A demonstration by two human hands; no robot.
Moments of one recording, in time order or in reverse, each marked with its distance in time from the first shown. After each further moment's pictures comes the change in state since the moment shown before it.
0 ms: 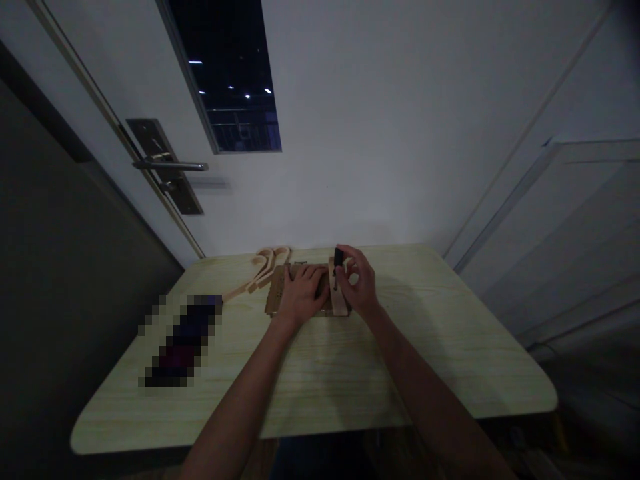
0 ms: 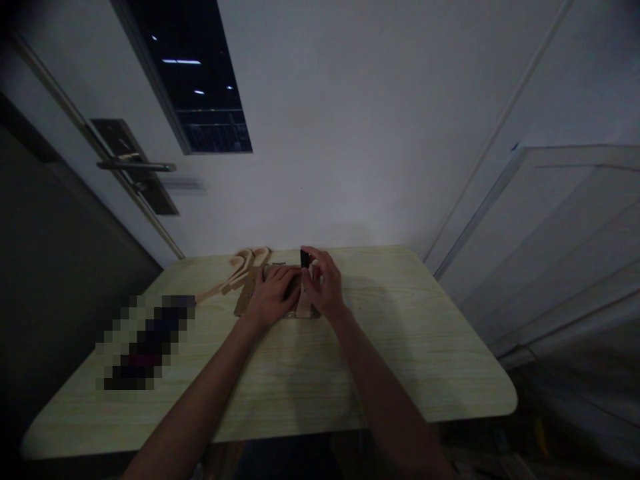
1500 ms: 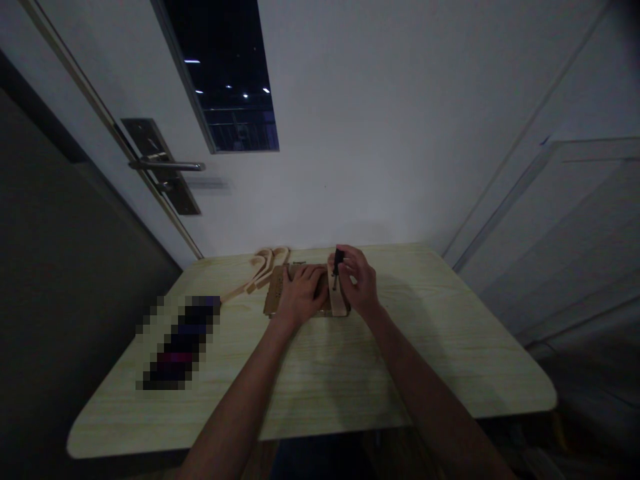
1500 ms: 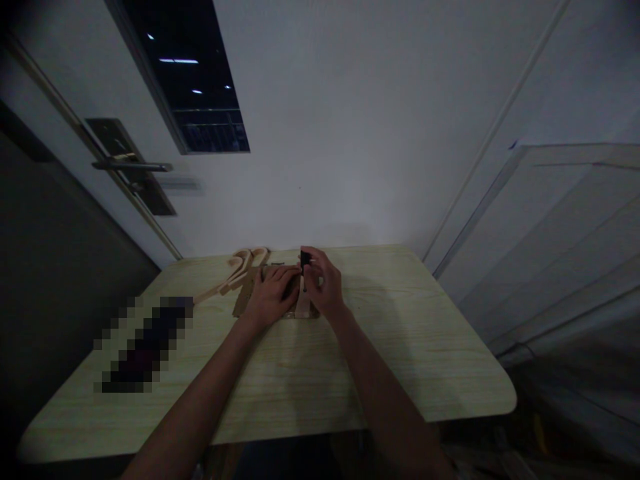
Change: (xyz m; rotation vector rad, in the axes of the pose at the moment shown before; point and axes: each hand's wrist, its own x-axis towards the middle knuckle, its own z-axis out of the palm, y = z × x) left_hand 0.000 0.001 -0.002 -0.004 -0.013 -0.007; right_hand 0.000 -0.008 -0.003 0.224 -0.057 0.158
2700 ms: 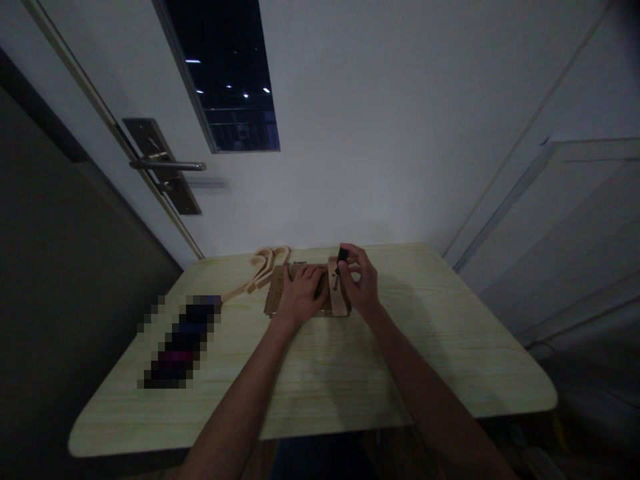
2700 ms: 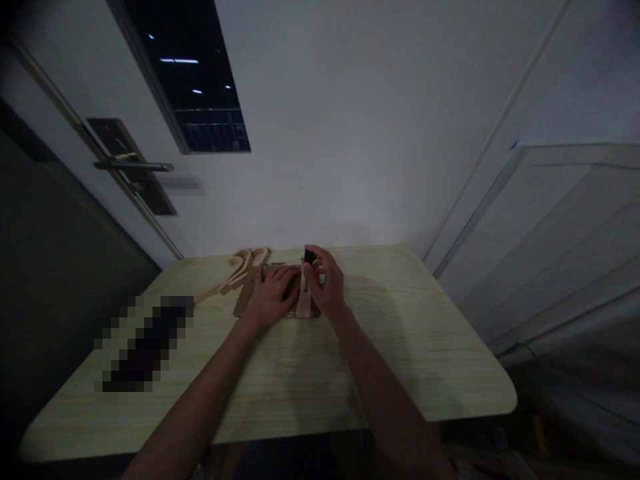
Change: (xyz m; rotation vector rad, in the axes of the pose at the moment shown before) left_hand 0.000 -0.001 0.001 0.001 0.007 0.003; right_hand 0.002 0.003 0.000 -0.177 0.099 -0.061
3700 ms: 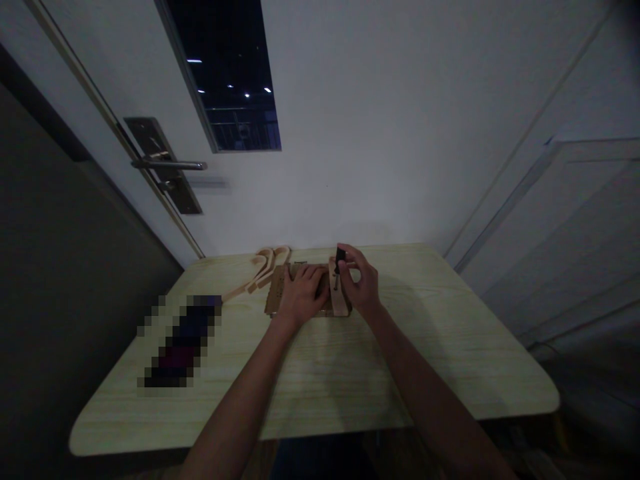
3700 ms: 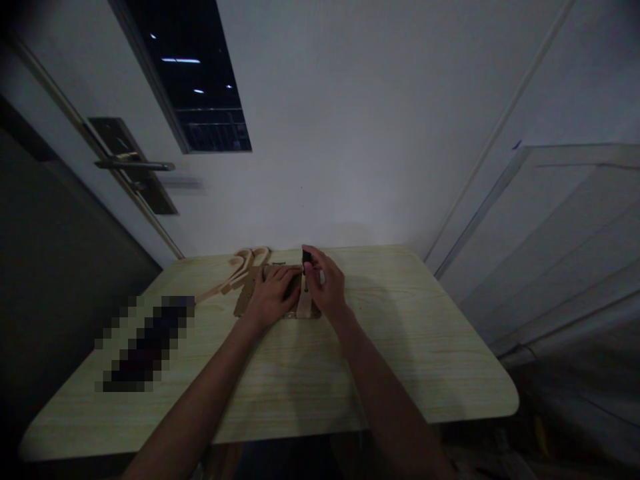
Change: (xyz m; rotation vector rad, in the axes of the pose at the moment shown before) left_hand 0.000 -0.001 0.001 0.004 0.004 0.003; right_hand 0.000 0.003 0.000 -0.081 -0.023 -0.096
